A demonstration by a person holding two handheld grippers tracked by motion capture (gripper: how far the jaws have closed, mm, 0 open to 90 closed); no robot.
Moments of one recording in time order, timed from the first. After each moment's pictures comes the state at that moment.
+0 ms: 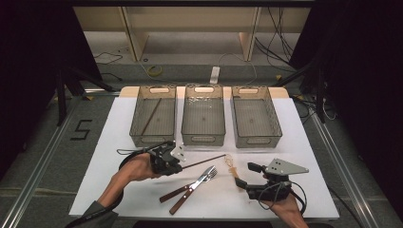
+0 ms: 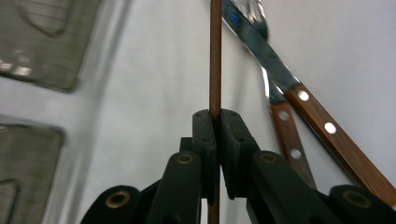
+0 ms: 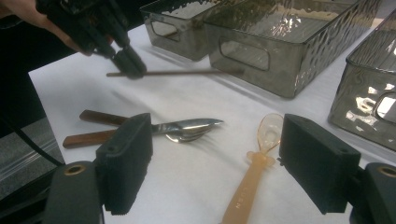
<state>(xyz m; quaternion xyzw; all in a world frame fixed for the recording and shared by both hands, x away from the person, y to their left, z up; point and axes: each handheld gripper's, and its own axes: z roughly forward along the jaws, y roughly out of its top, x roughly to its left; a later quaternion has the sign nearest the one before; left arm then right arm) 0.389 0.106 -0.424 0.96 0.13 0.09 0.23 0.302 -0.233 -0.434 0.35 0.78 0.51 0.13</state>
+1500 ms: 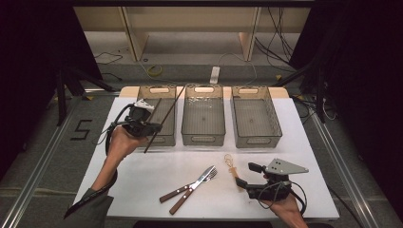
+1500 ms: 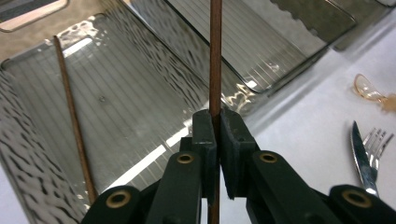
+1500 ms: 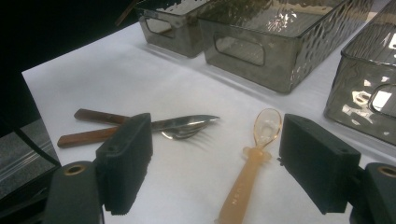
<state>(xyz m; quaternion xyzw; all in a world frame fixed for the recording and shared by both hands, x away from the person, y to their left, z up) 0.455 0.178 -0.371 0.83 0.42 0.13 0.34 0.304 -0.234 -0.437 0.35 0.78 0.50 0.13</state>
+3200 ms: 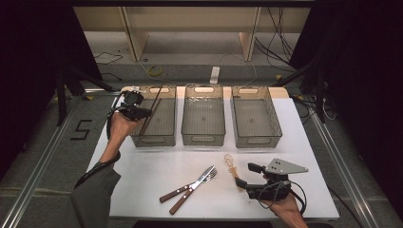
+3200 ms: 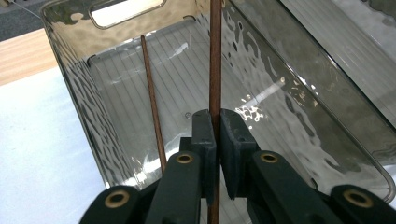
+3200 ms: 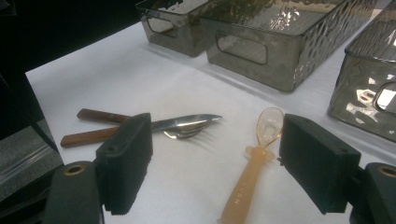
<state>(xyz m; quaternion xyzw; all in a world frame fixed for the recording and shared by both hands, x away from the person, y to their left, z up) 0.522 0.206 -0.393 0.79 0.50 0.17 0.31 0.304 -0.234 -0.437 0.35 0.78 0.50 0.12</state>
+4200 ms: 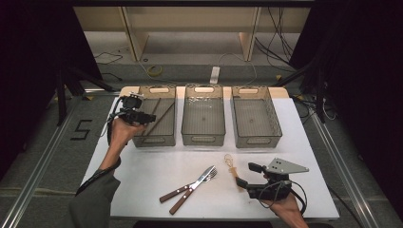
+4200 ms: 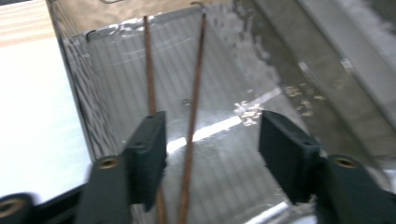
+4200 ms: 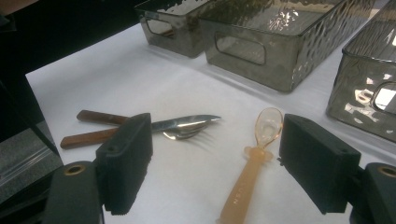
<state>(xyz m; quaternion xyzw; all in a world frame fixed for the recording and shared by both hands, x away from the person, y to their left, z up) 0.506 0.208 -0.400 0.76 0.54 0.16 0.33 0.305 -0.235 -0.437 0.36 0.78 0.50 0.12</state>
